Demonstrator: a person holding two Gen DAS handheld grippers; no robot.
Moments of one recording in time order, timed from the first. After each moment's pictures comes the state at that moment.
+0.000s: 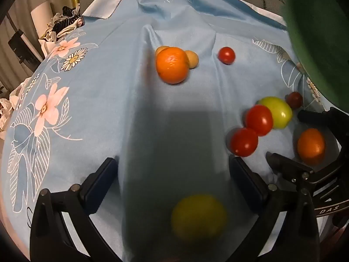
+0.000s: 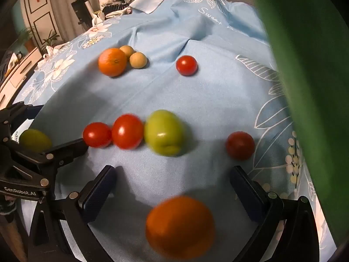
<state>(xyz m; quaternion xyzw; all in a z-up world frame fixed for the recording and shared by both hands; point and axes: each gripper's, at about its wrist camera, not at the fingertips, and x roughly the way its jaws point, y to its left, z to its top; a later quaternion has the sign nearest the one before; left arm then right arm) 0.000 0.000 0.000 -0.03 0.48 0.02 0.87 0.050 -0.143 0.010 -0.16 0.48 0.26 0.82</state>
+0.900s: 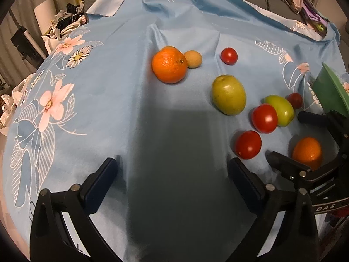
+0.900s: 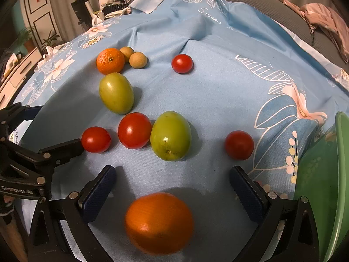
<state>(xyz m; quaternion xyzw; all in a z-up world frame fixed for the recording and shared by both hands) -0.003 0.005 0.006 -0.04 0.49 0.03 0.87 0.051 -0.146 0.008 -0.16 0.48 0.27 0.82</state>
